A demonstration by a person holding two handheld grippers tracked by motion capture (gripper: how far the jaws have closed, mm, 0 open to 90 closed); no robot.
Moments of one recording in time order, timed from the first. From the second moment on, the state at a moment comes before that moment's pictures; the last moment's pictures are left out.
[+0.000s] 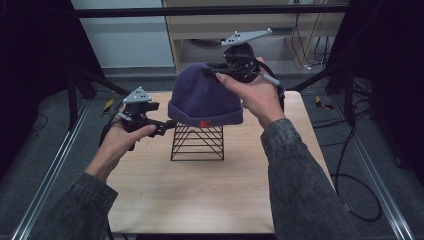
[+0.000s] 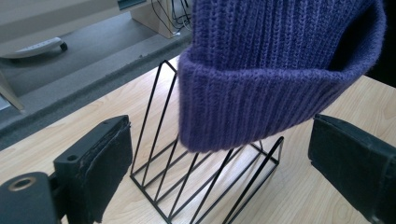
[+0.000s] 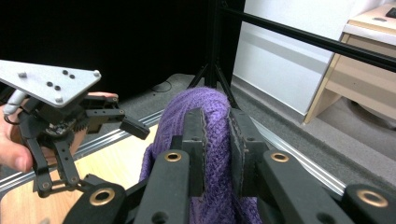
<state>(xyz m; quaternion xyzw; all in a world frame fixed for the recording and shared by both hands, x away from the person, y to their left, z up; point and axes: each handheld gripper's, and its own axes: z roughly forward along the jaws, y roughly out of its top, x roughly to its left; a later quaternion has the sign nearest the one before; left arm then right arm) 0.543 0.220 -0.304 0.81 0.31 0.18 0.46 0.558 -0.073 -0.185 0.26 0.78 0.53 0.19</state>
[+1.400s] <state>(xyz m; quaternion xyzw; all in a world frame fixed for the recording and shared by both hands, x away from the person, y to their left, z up) 0.550 0.220 -0.307 0.81 0.31 0.19 0.46 0.564 -0.047 -0.195 0.26 0.78 0.54 0.17</state>
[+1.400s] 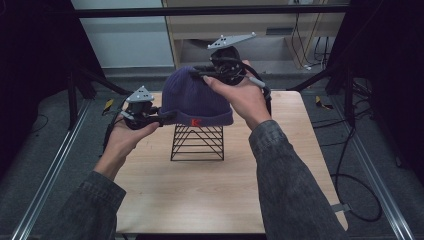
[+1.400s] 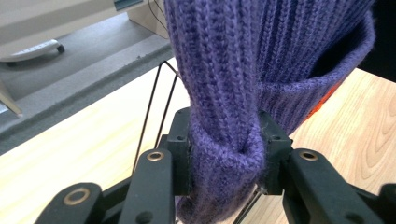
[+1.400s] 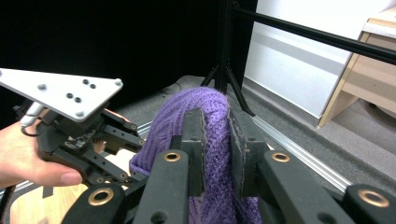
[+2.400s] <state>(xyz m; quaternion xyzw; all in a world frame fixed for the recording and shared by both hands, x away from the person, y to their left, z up) 0.557 0.208 -0.338 0.82 0.32 0.19 0.43 0.582 -0.053 -0.234 0.29 0.80 0.49 0.17</state>
